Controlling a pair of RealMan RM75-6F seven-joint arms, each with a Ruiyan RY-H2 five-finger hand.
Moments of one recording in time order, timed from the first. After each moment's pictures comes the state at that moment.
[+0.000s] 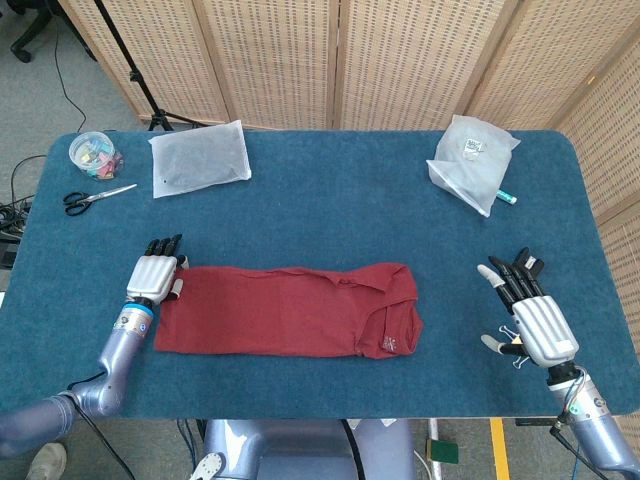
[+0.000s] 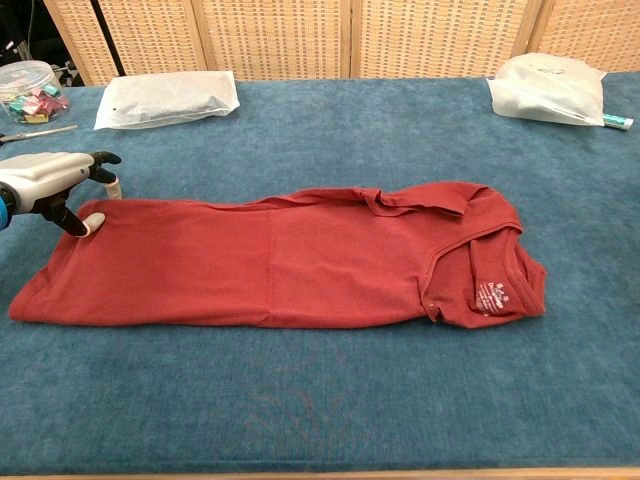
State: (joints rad) left arm -0.65 -1.62 -0.15 -1.16 0.95 0.86 0.34; right arm 0.30 -1.16 0.03 -1.52 -1.60 1.37 0.23
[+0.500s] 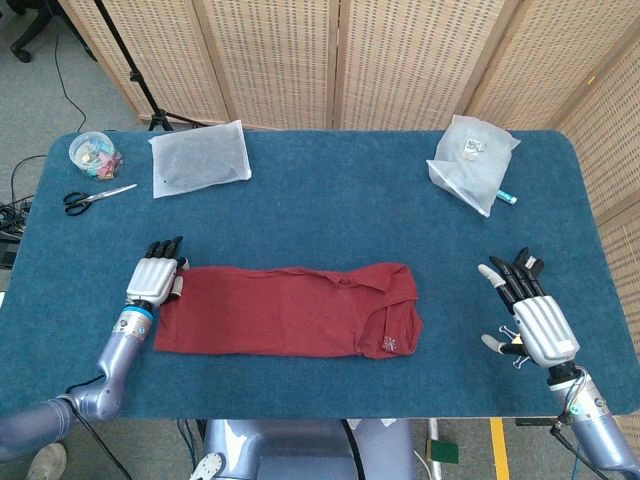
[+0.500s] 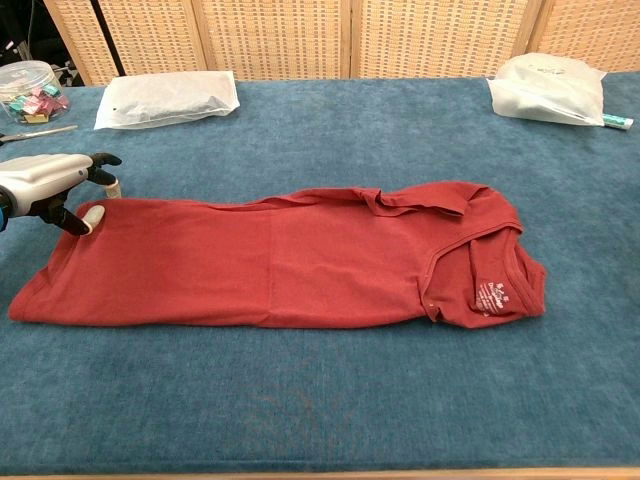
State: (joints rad) left arm -0.64 -1.61 -0.15 -1.19 0.98 0.88 0.31; right arm 0.30 -1.16 0.03 -1.52 -1.60 1.37 0.23
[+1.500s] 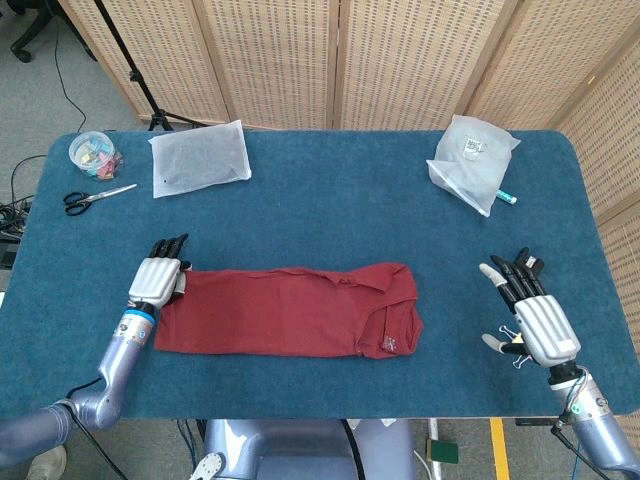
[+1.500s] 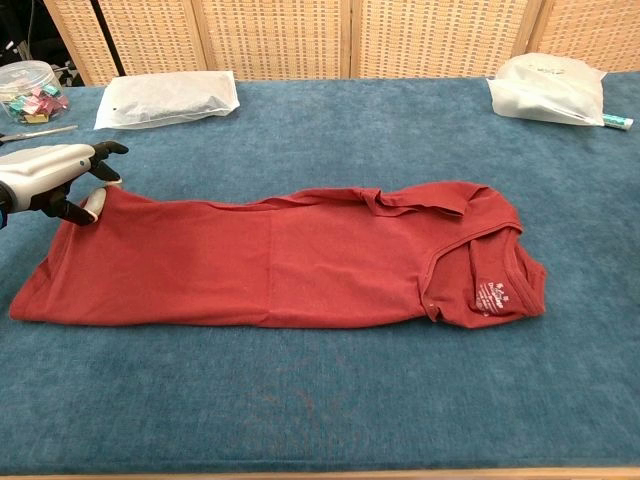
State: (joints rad) left arm -0.61 -1.62 -0.15 -1.19 1.10 0.95 0.21; right arm 0.29 -1.16 0.04 -1.51 -1.61 1.37 0.25
